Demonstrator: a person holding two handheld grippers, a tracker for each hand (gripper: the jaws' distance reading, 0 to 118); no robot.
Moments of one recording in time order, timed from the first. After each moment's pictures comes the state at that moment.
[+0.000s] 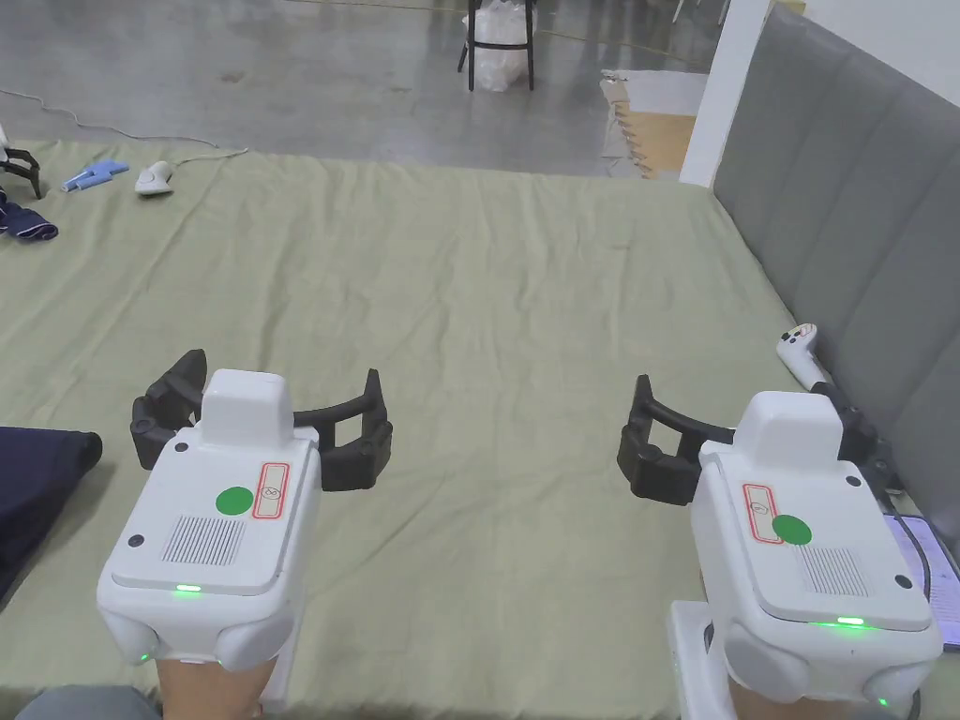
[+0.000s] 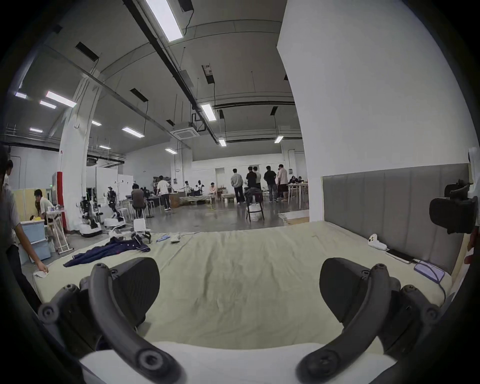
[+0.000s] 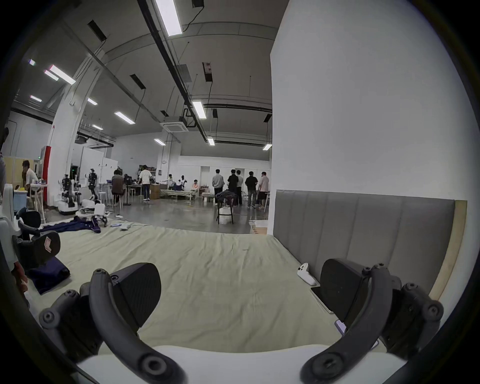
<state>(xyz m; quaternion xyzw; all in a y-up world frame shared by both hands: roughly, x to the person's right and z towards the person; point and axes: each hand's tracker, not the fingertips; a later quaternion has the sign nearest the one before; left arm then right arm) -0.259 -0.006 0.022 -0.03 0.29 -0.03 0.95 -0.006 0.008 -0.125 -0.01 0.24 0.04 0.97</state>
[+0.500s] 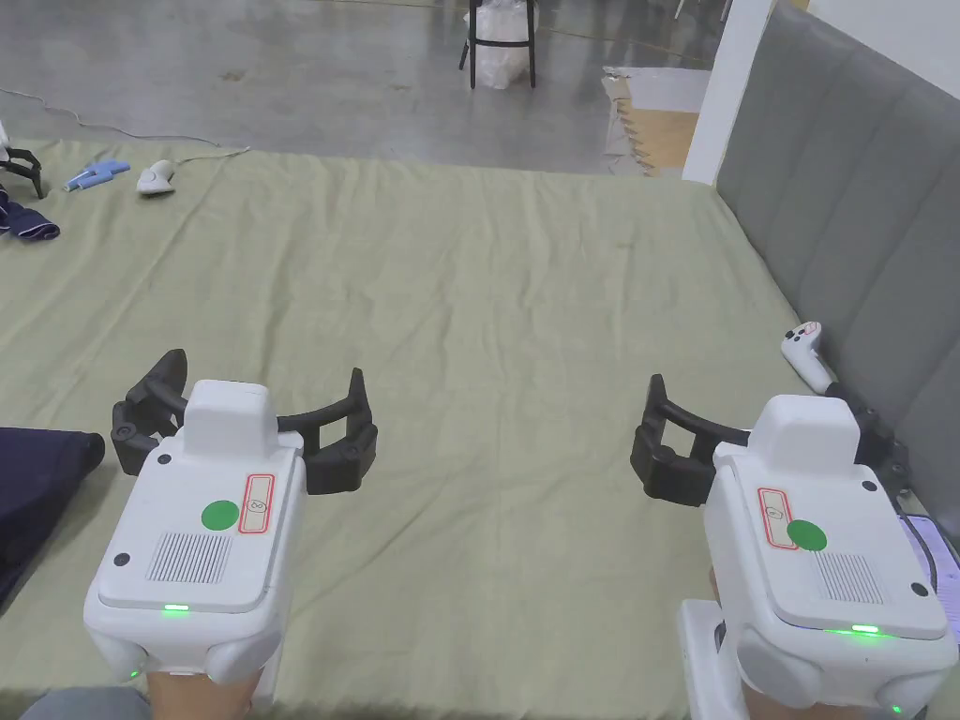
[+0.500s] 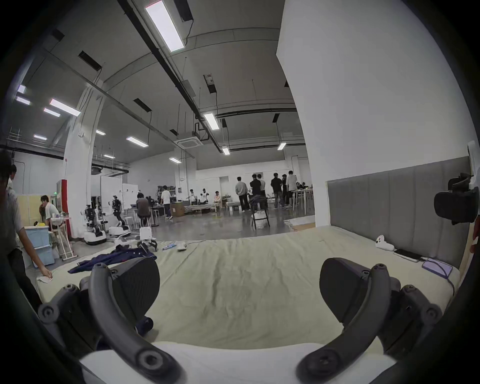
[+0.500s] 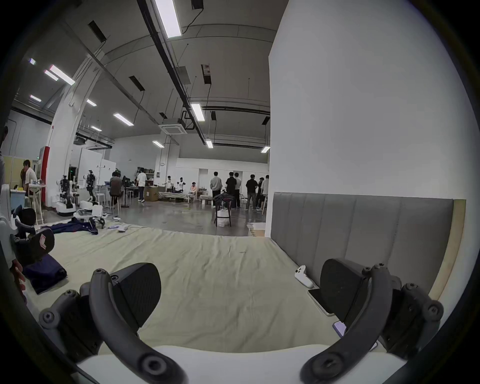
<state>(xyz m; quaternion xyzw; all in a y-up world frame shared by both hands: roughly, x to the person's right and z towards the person) -0.267 -0.016 0.026 0.00 0.31 -0.05 0.95 -0.002 0.004 -0.128 0.00 0.24 0.03 0.97</state>
